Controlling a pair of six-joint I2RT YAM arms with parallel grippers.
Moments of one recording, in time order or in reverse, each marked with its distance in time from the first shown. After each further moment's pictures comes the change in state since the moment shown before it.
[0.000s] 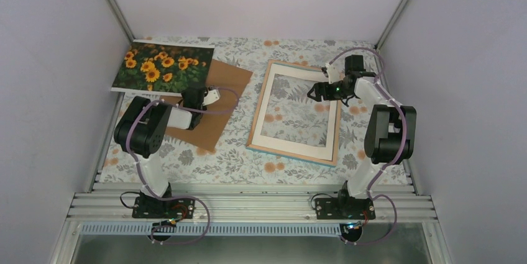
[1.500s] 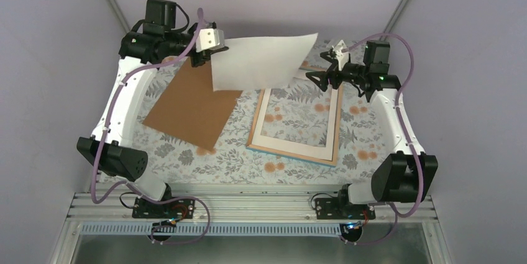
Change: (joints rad) left arm 0.041 -0.245 1.185 -1.444 1.173 -0.036; right arm 0.007 -0.380 0.020 0.162 -0.312 -0.311
